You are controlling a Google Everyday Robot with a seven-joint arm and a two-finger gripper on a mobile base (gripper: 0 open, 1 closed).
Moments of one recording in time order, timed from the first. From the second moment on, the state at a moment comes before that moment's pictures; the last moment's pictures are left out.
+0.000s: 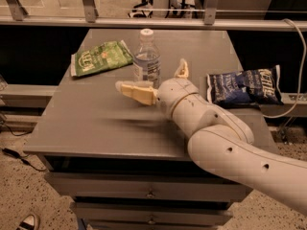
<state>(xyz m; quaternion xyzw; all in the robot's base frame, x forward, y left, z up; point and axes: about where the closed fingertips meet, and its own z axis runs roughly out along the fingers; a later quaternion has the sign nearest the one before) 0.582 -0.010 0.911 -0.17 0.66 0.20 0.71</state>
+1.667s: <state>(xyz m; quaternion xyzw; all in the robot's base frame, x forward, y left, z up) 0.582 0.026 0.954 -0.24 0.69 0.24 0.64</state>
